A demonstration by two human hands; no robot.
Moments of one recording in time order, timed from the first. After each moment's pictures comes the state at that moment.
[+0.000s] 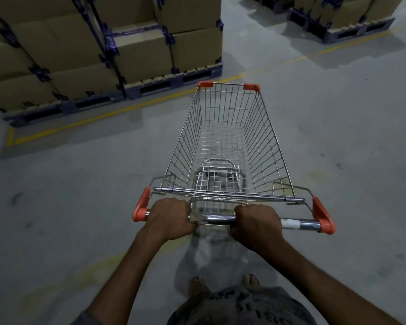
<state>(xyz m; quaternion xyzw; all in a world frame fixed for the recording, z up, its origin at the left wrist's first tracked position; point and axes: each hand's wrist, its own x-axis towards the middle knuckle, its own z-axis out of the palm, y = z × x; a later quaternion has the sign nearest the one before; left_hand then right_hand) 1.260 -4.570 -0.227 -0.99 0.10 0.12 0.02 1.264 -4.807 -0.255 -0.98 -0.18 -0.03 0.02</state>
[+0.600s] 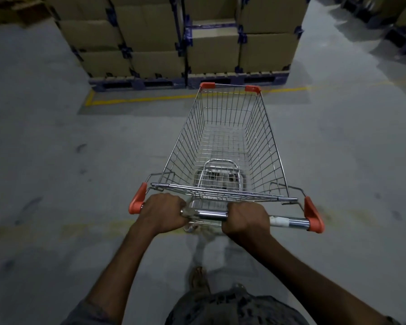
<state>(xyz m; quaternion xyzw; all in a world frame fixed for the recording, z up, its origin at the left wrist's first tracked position) 1.179 -4.538 -0.231 -0.99 -0.07 0.09 -0.05 1.263 -4.762 -0.247 -0.94 -0.33 0.04 0.05</state>
